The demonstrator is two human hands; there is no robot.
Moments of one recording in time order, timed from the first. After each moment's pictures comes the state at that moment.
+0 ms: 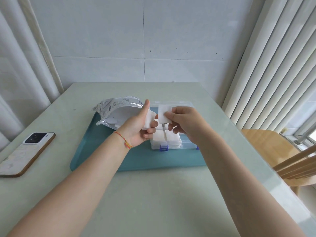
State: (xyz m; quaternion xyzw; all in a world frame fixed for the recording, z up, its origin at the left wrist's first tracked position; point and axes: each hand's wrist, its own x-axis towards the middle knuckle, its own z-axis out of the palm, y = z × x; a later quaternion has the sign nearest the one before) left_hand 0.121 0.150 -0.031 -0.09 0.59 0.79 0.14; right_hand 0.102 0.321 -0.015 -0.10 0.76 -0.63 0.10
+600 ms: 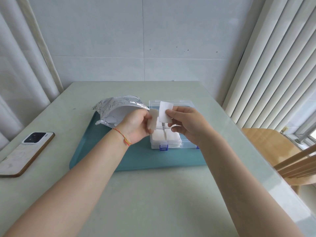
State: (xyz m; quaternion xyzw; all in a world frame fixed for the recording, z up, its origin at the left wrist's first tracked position) left_hand 0.112 0.152 -0.030 -0.12 0.57 0.81 0.12; right_hand 0.104 0.324 -0.017 -0.10 0.68 -0.72 0.15
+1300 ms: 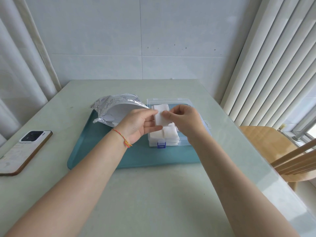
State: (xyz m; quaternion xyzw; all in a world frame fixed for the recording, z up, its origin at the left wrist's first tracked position) left_hand 0.126 0.159 -0.027 -0.04 0.59 0.80 0.09; right_hand 0.104 0.321 -0.029 -0.06 0.80 -0.59 -0.03
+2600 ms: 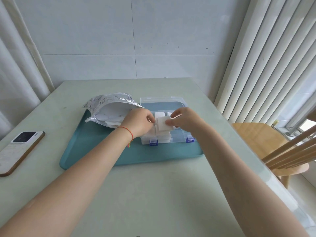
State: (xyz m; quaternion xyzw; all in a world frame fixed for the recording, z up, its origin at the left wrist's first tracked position) left_hand 0.117 0.177 -0.032 0.02 0.96 0.27 -0.04; right_hand 0.088 0.353 -0.028 -0.03 0.90 -0.43 0.10
